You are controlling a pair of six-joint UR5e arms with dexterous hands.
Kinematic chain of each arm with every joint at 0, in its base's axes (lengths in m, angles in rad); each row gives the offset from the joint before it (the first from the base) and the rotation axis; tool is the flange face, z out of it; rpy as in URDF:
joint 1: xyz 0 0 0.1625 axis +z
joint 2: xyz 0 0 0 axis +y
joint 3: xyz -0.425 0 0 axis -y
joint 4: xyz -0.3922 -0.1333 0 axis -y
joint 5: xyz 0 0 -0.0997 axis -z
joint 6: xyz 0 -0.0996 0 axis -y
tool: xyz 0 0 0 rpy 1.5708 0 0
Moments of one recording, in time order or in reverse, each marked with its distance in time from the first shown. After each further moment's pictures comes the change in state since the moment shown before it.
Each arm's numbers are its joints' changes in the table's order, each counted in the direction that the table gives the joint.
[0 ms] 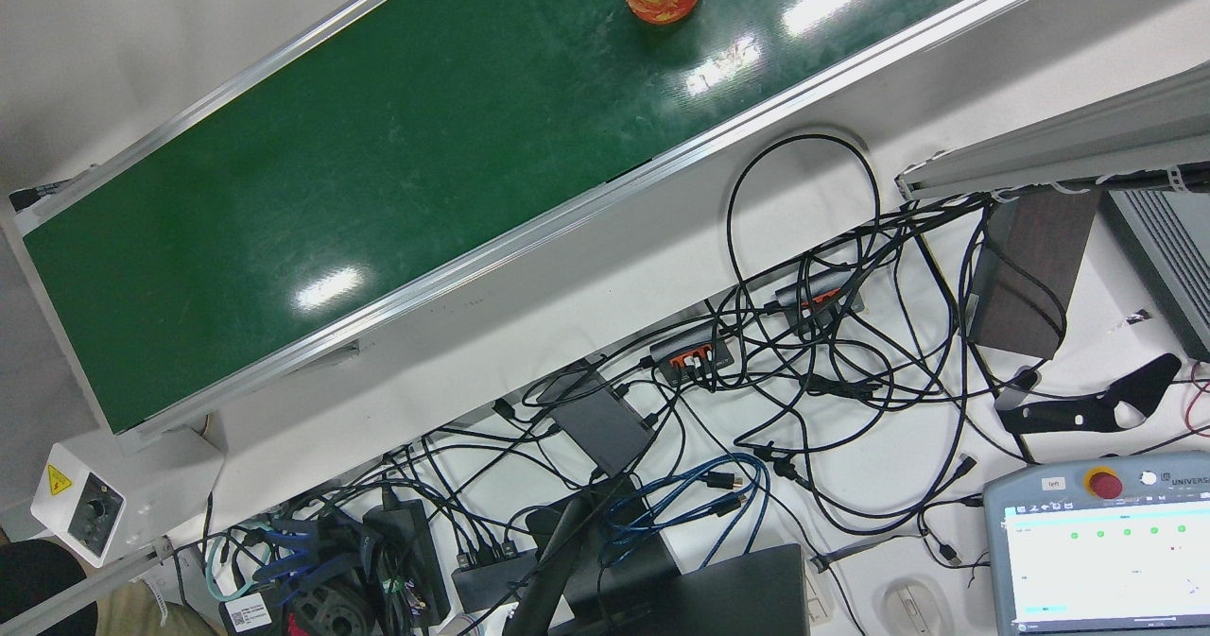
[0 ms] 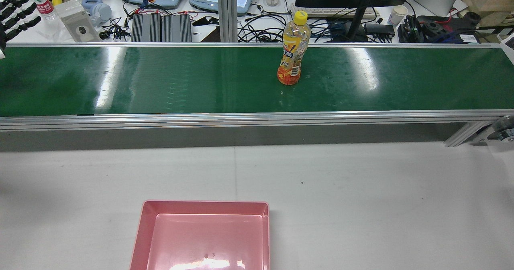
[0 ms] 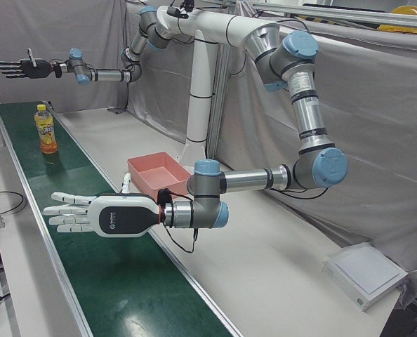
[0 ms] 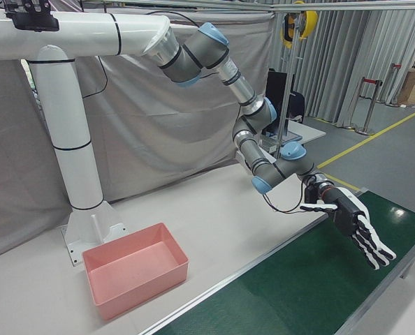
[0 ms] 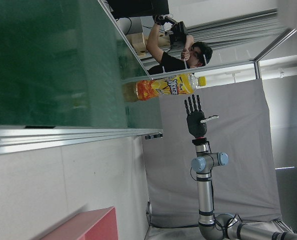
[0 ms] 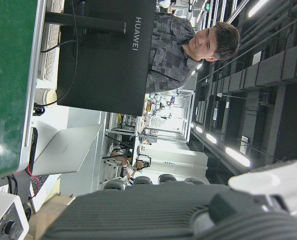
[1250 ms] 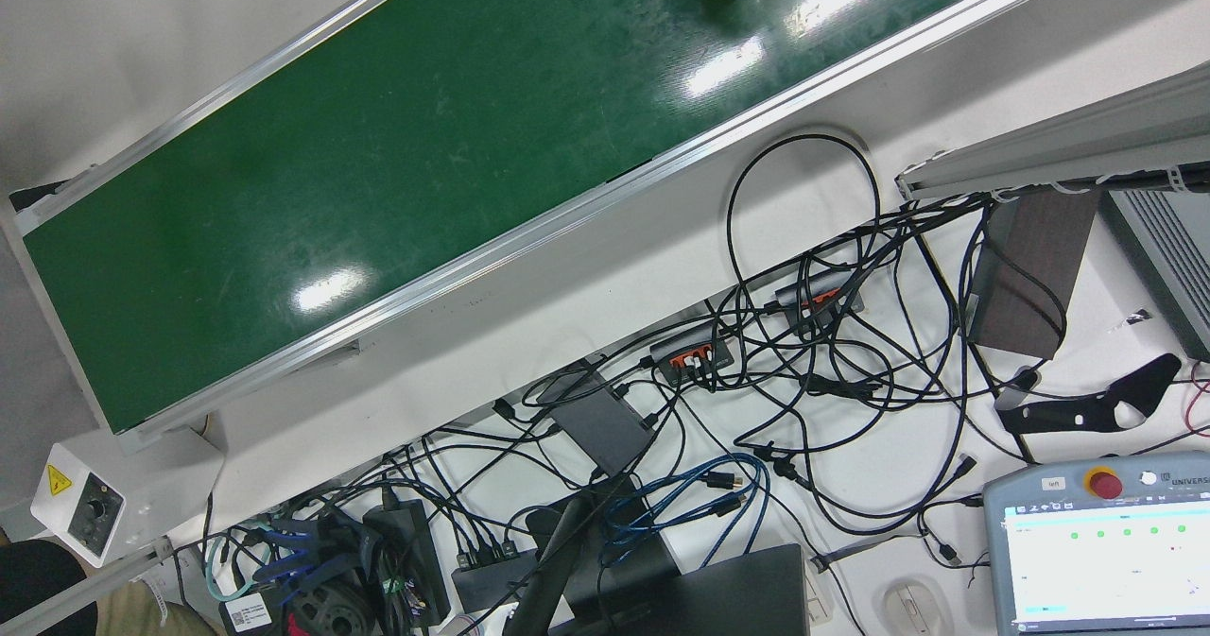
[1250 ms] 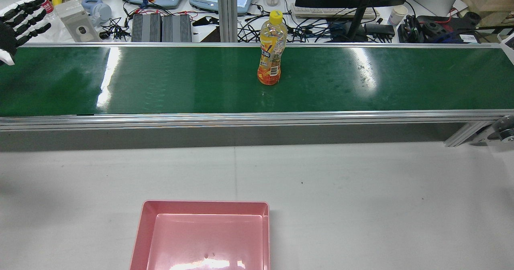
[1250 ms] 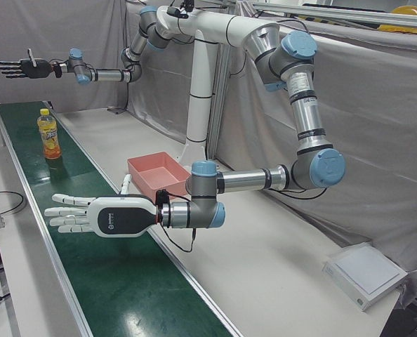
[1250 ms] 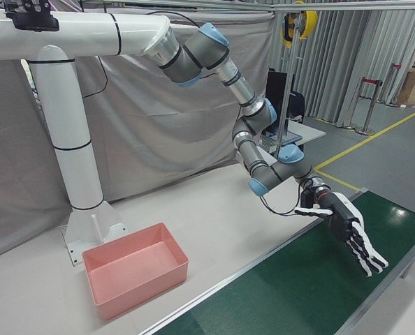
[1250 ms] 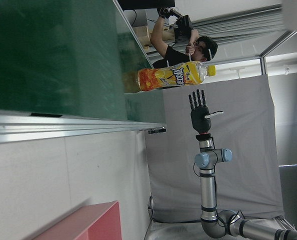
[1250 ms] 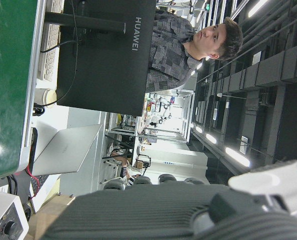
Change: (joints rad) left arm 0.029 0.006 0.003 0.008 0.000 0.008; right arm 0.000 0.000 0.000 0.001 0.000 0.000
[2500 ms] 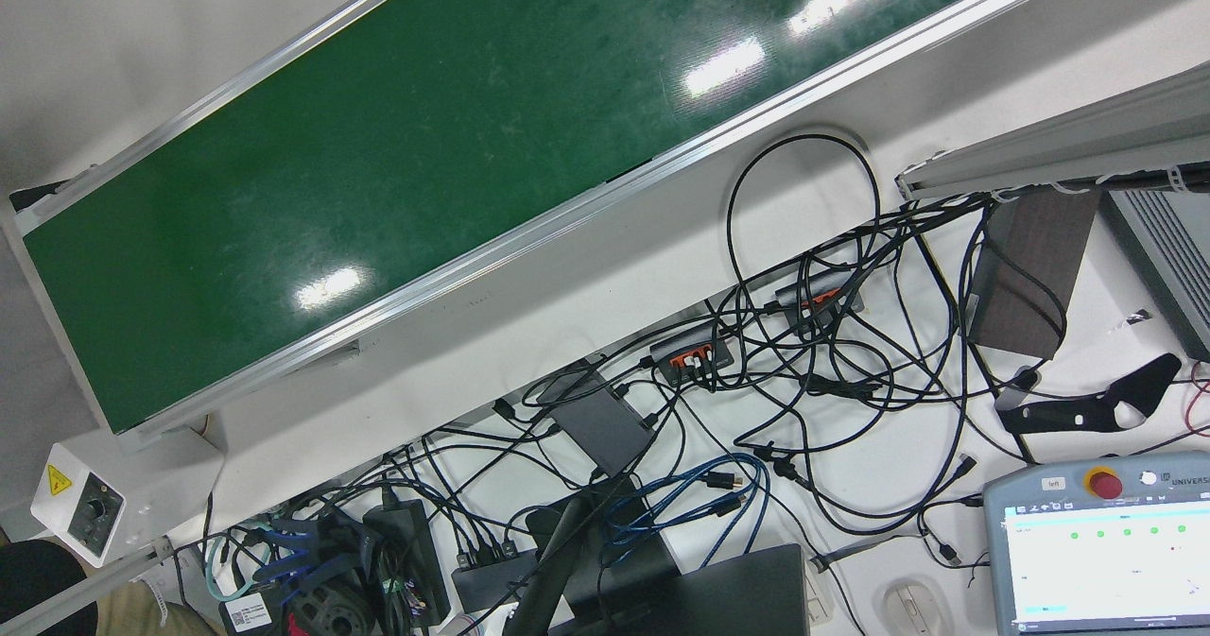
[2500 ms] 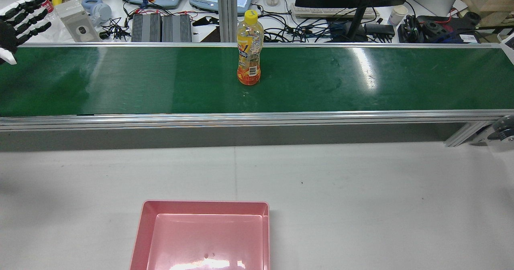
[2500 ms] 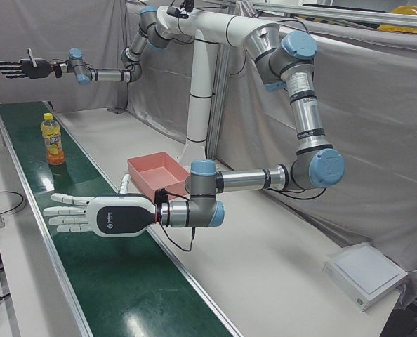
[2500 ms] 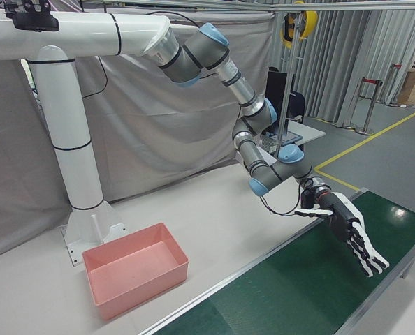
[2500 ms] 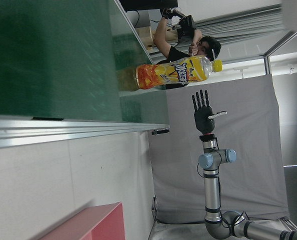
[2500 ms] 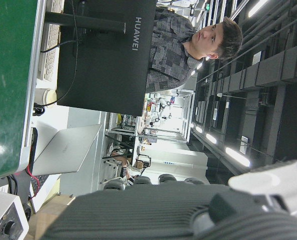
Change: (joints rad) left arm -0.001 0.006 -0.001 0.010 0.000 0.016; right arm 0.000 0.000 0.000 0.000 0.000 0.000
